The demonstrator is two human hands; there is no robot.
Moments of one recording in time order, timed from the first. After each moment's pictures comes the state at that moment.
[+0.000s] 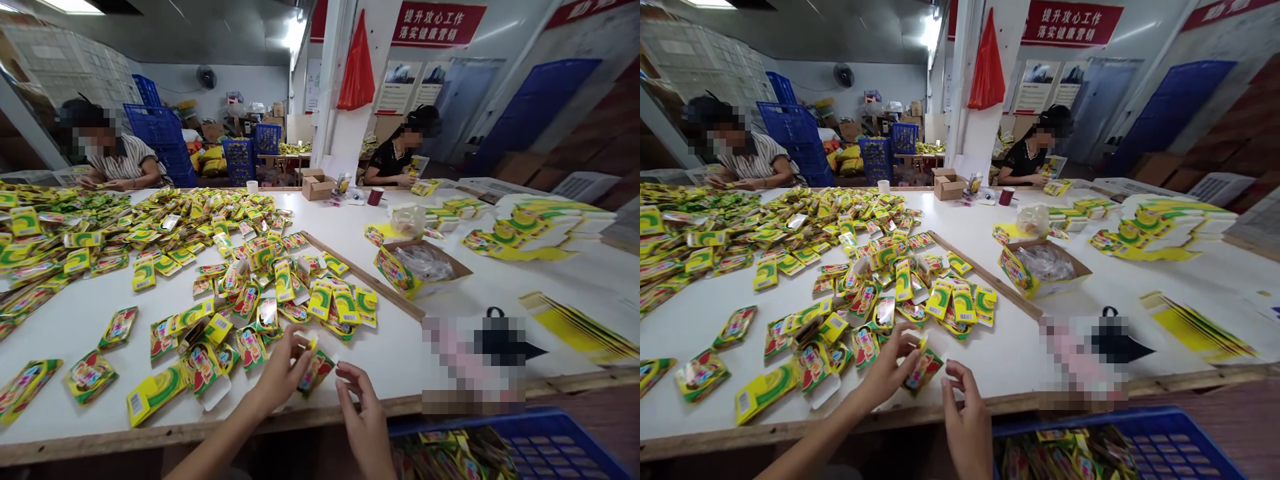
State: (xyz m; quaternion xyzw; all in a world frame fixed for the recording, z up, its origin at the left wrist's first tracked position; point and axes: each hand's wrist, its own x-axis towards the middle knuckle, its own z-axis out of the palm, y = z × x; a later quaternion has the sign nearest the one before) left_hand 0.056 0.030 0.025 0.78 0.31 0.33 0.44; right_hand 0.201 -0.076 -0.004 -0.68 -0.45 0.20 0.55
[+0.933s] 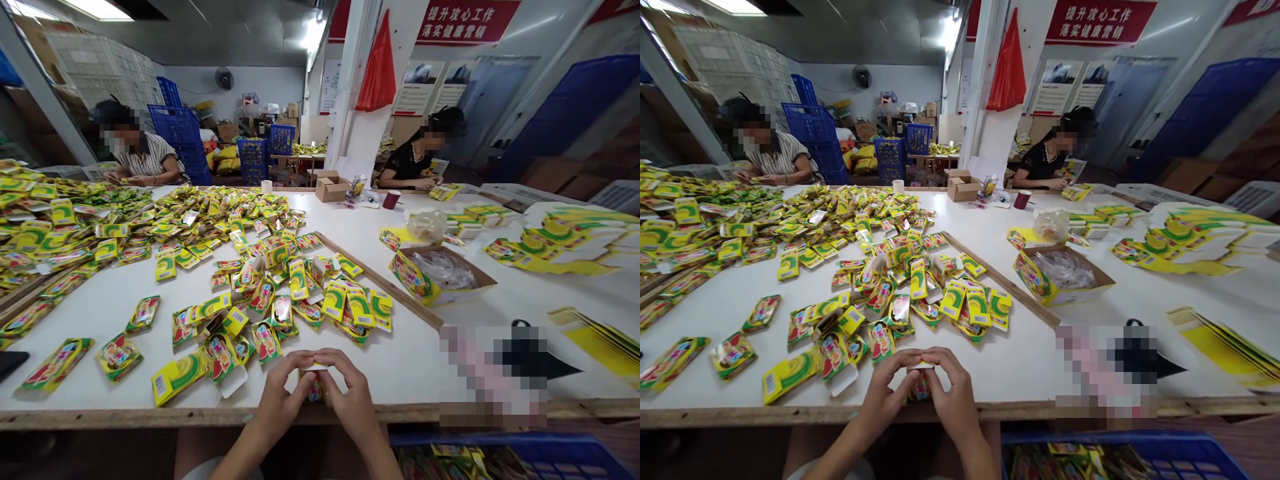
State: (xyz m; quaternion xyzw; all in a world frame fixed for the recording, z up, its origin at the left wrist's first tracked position) left_hand 0.023 -0.004 0.013 0.70 0.32 0.46 0.44; right_hand 0.177 -0.038 0.021 -0.52 -0.61 0.26 0.53
